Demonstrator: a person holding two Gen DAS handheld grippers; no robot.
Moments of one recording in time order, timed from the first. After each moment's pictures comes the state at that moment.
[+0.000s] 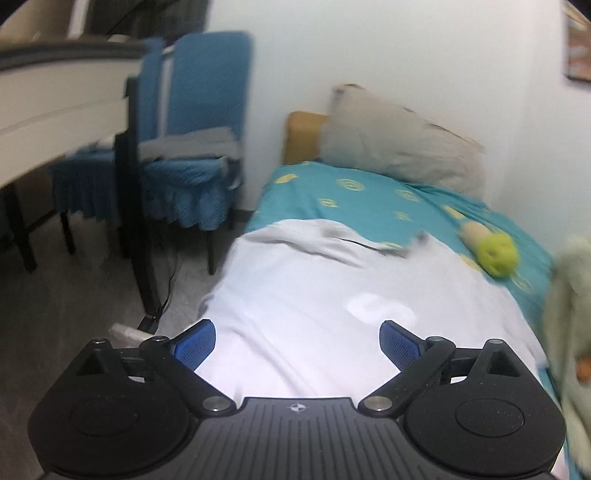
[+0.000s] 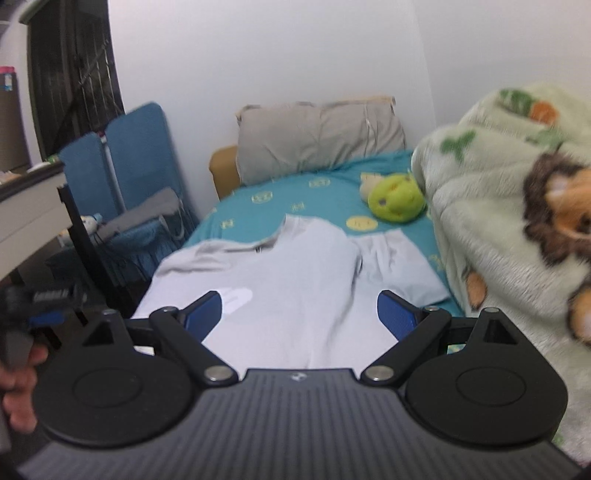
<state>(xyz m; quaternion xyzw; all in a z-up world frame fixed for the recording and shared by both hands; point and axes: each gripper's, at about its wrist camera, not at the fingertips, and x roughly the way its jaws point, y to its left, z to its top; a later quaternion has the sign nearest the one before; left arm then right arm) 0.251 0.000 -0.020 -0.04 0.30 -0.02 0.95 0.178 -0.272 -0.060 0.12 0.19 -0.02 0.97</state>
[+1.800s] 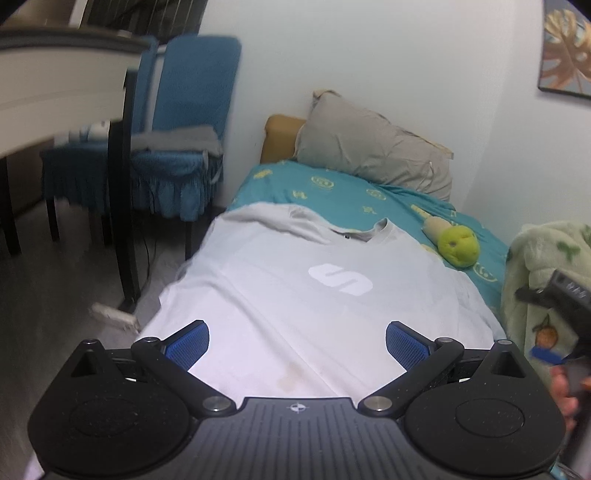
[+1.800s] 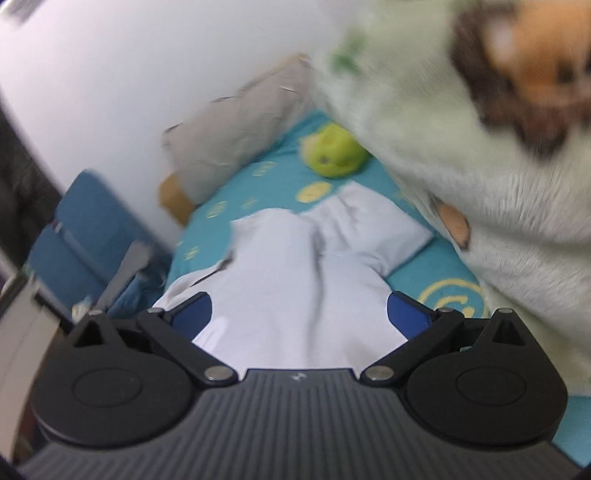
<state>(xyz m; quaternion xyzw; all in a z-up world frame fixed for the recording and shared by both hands) 0.201 0.005 -0.044 -0.09 0.29 -0.05 0.95 0.241 -0.341 -0.120 0.38 0.23 -0.10 0.89</state>
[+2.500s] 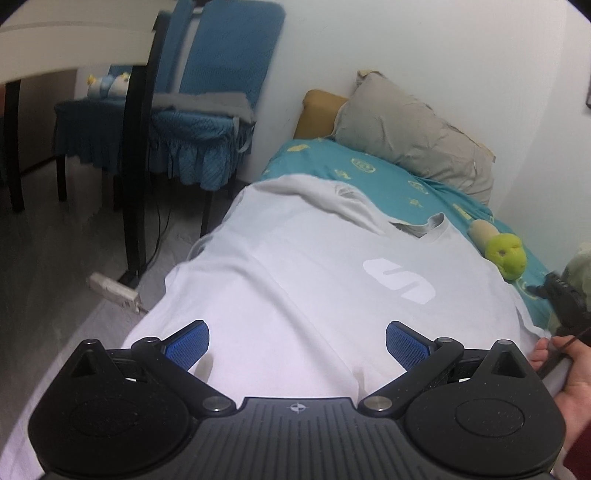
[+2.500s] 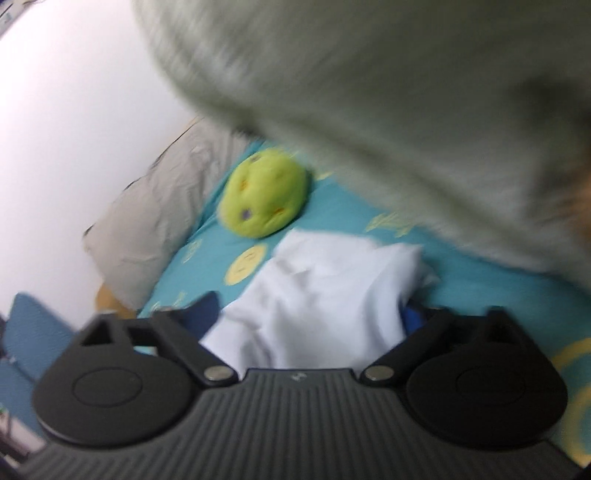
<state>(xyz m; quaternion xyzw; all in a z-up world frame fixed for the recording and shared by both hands) 0.281 0.035 -0.107 -0.14 0.32 -0.01 0.94 0.374 -0.369 -0.199 0.44 0.13 -0.20 0.86</state>
